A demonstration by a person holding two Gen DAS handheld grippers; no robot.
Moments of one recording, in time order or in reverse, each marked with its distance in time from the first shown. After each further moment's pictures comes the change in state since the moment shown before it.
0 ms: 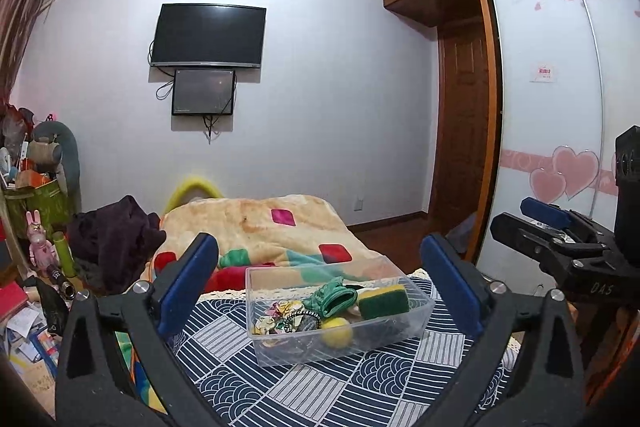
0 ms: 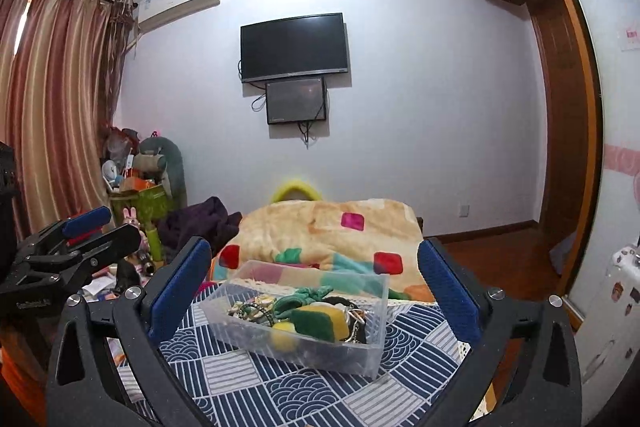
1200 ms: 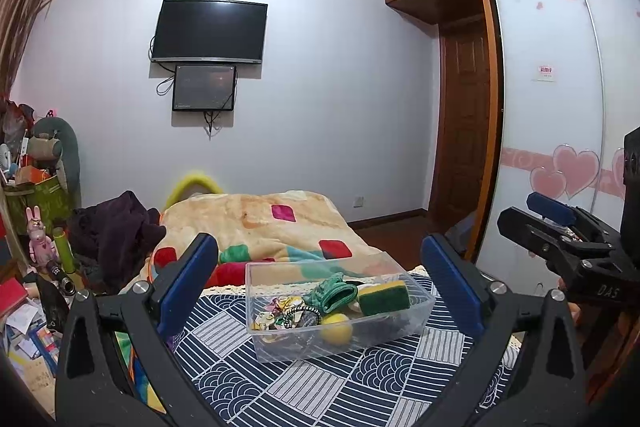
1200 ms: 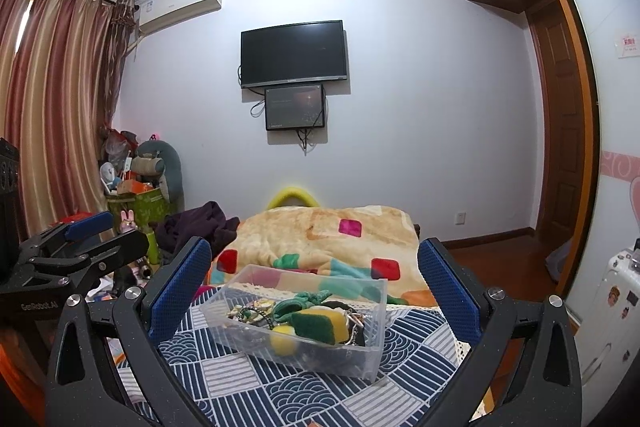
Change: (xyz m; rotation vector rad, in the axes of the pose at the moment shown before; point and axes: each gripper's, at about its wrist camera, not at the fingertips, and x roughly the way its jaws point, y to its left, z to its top) left arm 0.002 0.000 -0.001 -0.013 0.014 0.002; right arm -0.007 0.004 0.000 -0.013 -0.027 -0.014
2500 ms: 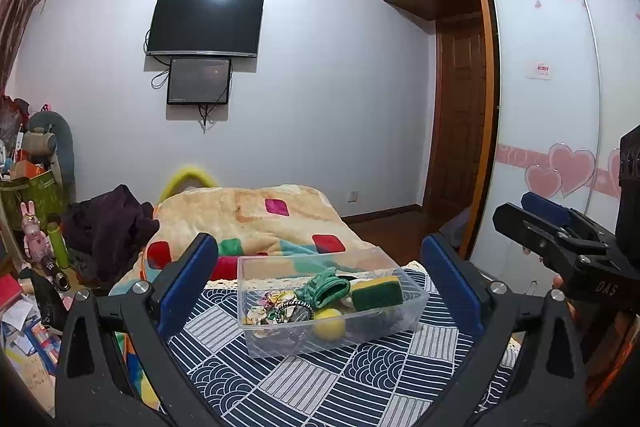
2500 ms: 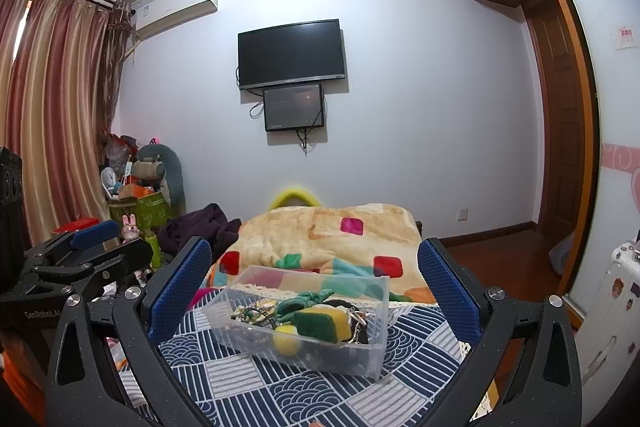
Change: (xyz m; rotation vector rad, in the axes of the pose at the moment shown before) left arm 0.001 0.000 -0.005 -0.004 0.018 -0.024; right arm -0.002 0.001 0.004 0.024 0.005 0.003
